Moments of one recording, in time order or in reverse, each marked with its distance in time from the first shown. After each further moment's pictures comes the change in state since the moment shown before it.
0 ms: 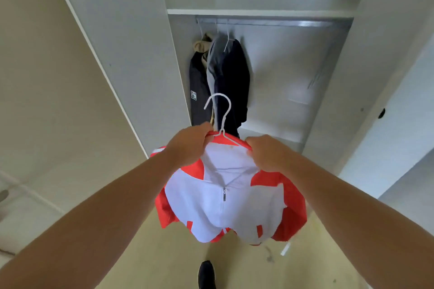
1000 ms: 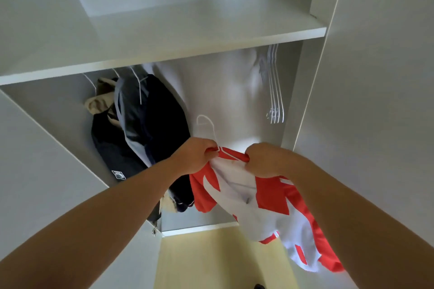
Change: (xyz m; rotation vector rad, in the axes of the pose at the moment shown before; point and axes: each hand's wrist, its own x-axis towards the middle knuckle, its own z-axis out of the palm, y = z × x) left_hand 0.454 -0.045 0.046 -0.155 -0.235 0.495; right_hand 0.256 0.176 -0.082 0.238 -0.072 0.530
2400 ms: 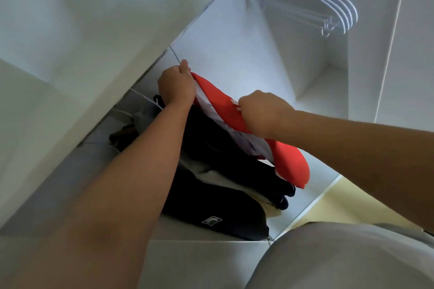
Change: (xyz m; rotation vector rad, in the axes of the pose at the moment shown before) left_hand 0.194 -0.203 -0.137 0.135 0.516 -0.019; right_hand 0.213 -0.192 0.013 0.285 0.541 0.314
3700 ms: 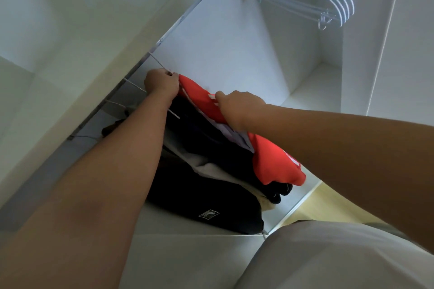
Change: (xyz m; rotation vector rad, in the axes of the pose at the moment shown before) left_hand 0.037 -0.060 0.015 -0.210 -0.248 -0.303; right_hand 0.026 -0.033 0.023 0.044 -0.064 0.032
